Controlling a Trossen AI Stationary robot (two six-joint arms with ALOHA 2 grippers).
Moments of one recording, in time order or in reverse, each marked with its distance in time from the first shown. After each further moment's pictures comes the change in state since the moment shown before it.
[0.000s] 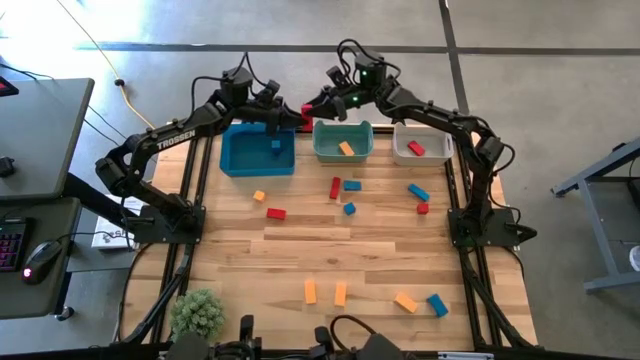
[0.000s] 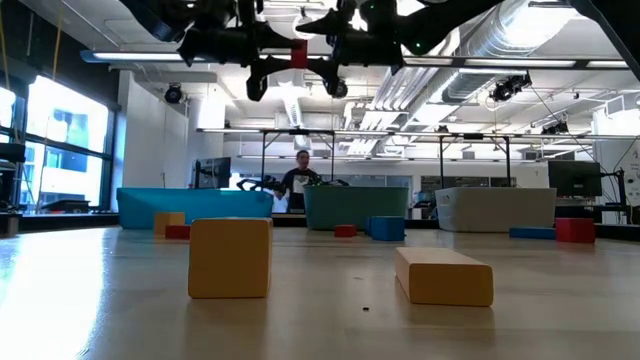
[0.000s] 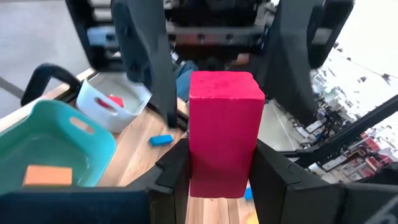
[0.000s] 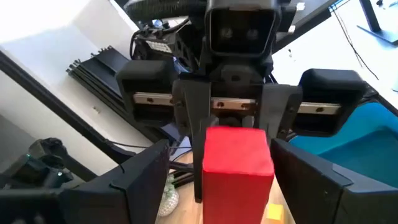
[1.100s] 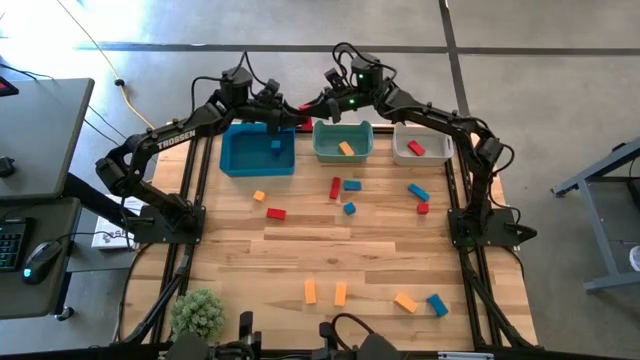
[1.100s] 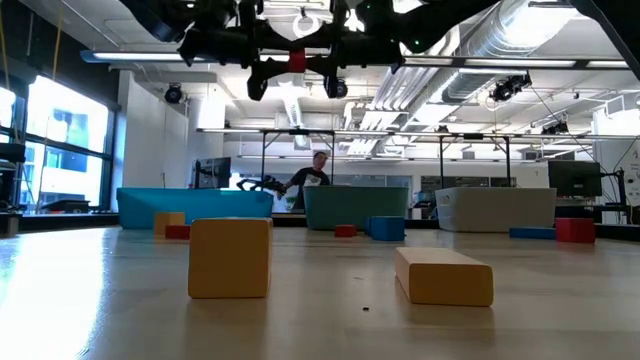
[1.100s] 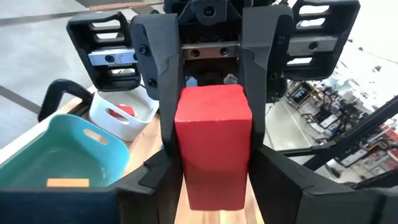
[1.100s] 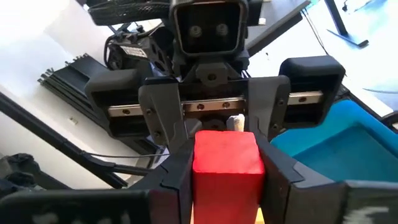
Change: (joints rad) left arm 0.000 0.000 0.000 -0.001 -0.028 0.089; right arm 0.010 -0.002 0.000 -0.067 0.119 -0.021
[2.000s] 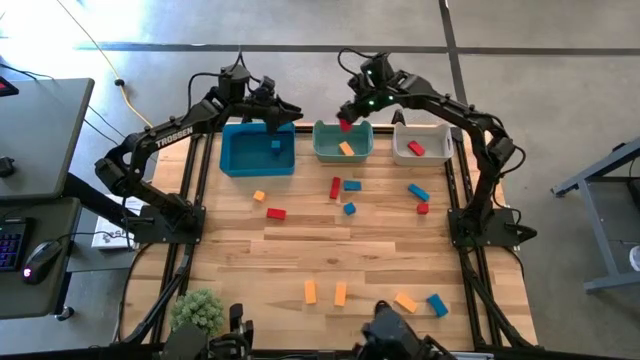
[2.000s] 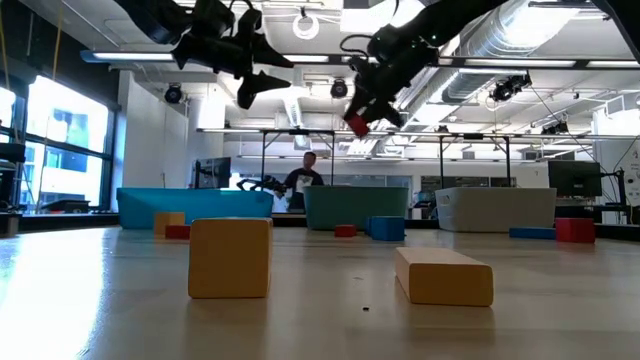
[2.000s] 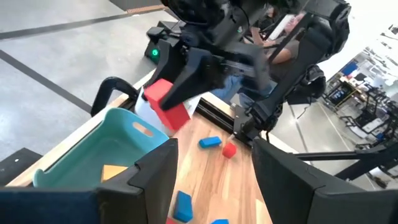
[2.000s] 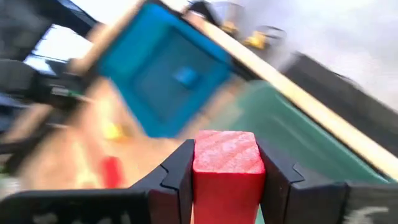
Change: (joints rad) left arm 0.051 0.001 0.000 -0.097 -0.073 0.103; right arm -0.115 -0.076 -0.001 -0.726 0.426 -0.296
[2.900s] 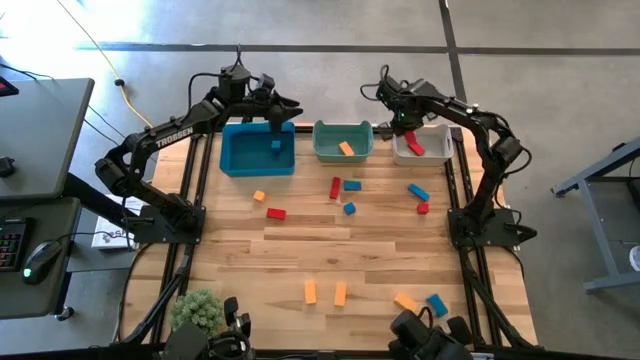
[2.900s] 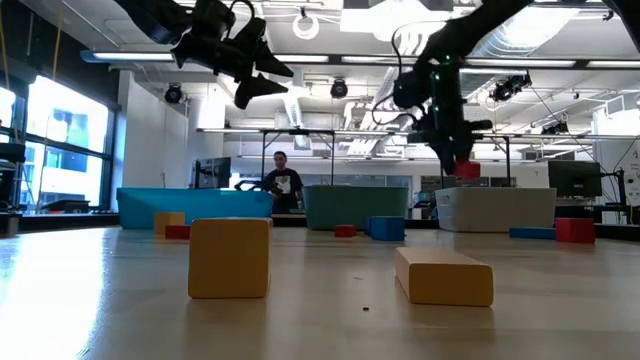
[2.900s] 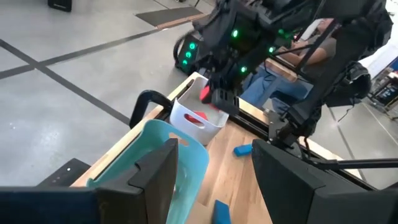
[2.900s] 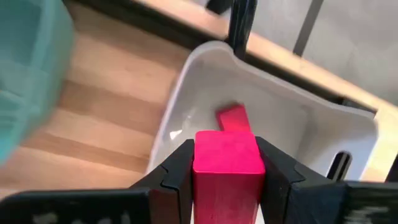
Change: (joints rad) left arm -0.001 0.000 0.000 0.000 -0.135 0.094; right arm -0.091 -0.031 -0.188 -0.498 0.679 0.112
